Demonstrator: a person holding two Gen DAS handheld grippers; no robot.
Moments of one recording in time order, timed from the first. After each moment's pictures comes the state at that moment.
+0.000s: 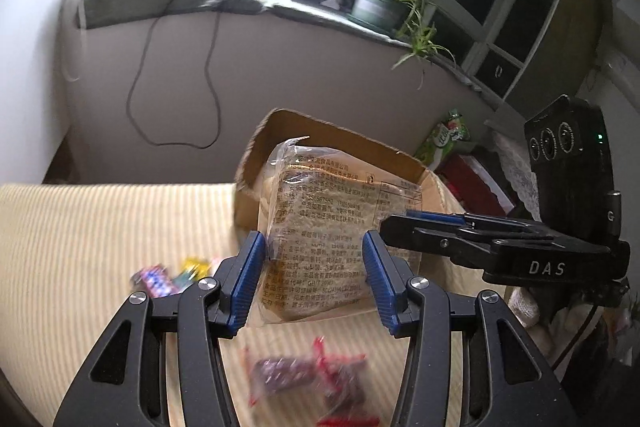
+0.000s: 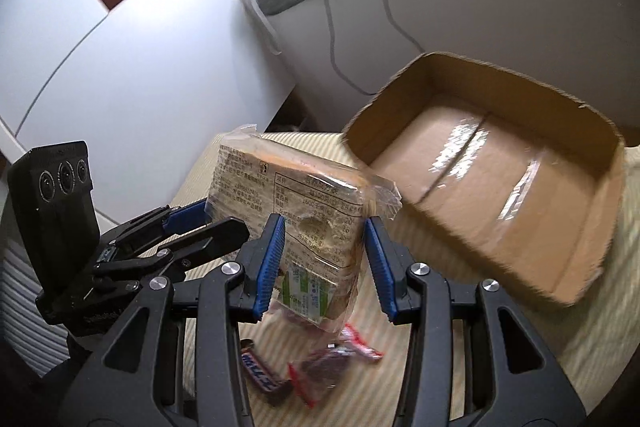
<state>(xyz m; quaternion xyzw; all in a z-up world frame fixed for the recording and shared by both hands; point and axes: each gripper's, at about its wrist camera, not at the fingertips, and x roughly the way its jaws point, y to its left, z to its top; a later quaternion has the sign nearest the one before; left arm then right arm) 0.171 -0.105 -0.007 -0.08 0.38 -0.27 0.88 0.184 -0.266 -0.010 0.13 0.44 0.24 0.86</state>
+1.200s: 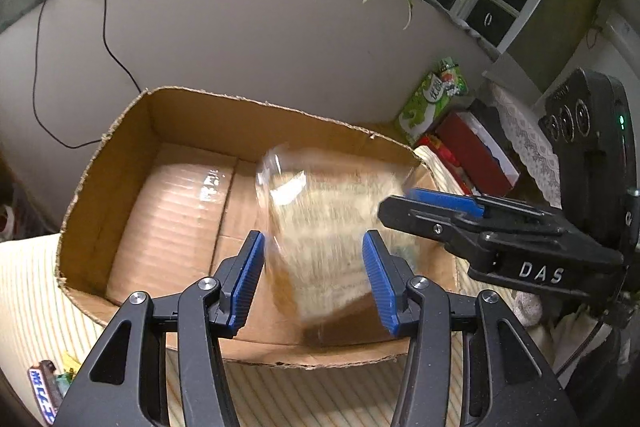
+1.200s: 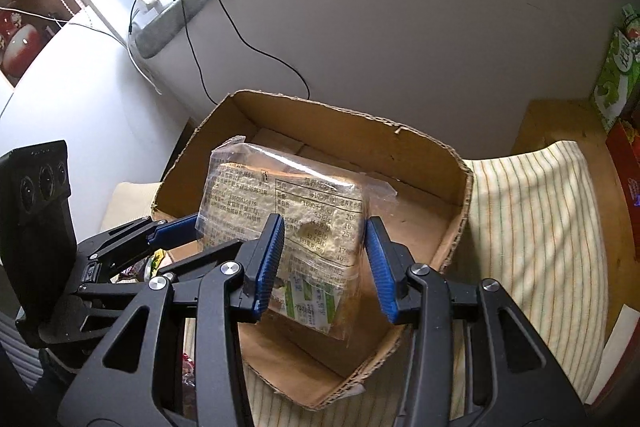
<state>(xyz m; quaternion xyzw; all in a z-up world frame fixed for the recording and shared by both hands) 0.250 -0.228 -0.046 -0.03 0.45 -0.30 0.84 0.247 -0.391 -0.053 0.15 0.47 0.12 0.86</state>
